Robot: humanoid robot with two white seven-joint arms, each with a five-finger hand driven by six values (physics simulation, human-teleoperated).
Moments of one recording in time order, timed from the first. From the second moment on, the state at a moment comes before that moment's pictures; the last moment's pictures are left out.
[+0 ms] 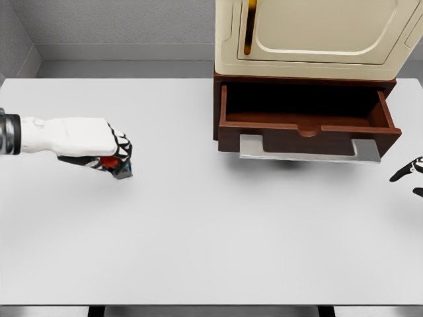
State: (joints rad) left arm -0.82 1.01 -0.86 -1.66 -0.18 -0.61 -0.61; right arm 0.37 -0.91 -0.43 -1.75 0.05 -0.61 0.61
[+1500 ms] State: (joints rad) left arm -1.08 0.62 -0.85 -1.54 -0.06 -0.61 -0.61; right arm 0.38 -0.99 -0.39 -1.76 0.05 -0.61 0.61
